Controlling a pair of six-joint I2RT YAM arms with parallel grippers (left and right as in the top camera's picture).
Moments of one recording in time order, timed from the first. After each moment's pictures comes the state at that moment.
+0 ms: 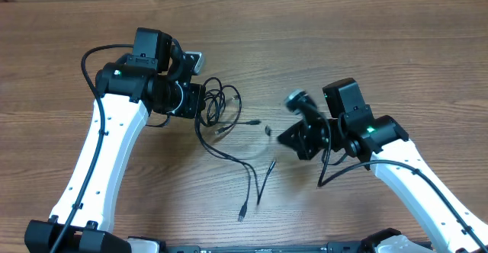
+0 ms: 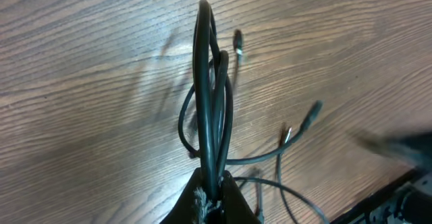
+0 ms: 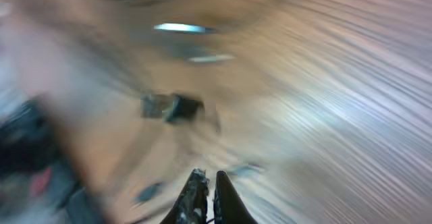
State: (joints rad) left arm -0.17 1.53 1.43 -1.13 0.37 -0.01; right arm 0.37 1.32 0.93 -0.68 -0.52 0.00
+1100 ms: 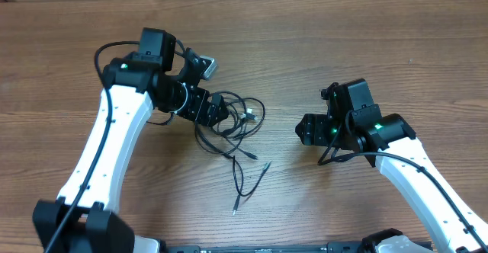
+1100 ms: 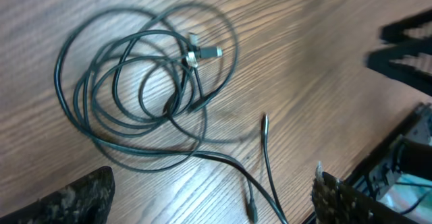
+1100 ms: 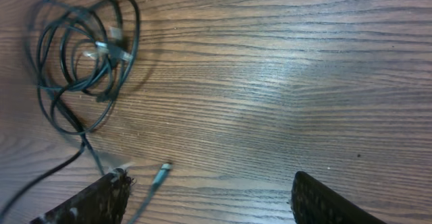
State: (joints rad) left arm -0.17 1.60 1.43 -1.14 0.49 0.19; right arm 0.31 1.32 0.93 -0.75 -0.22 0.38
